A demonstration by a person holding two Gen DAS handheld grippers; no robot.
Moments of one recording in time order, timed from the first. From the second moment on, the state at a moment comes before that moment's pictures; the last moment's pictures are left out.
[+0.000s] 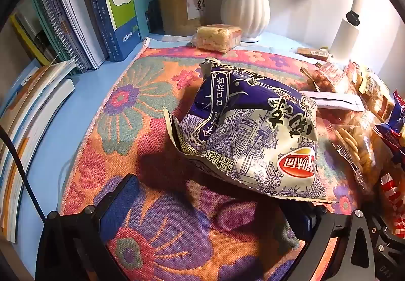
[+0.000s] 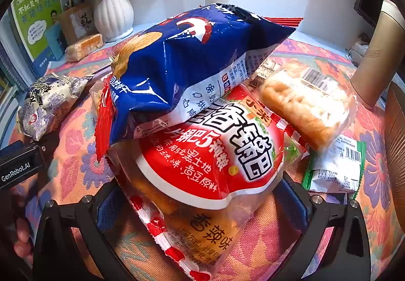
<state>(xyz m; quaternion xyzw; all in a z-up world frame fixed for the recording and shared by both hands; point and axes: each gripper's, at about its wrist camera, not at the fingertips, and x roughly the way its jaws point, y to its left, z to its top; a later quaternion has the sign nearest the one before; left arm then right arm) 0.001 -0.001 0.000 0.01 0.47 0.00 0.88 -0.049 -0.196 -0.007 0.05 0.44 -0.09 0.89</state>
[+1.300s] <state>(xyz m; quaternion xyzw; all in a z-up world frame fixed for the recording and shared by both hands) -0.041 0.019 0.135 0.11 0.43 -0.08 0.89 -0.101 -0.170 0.130 0.05 0.48 -0.09 0.87</state>
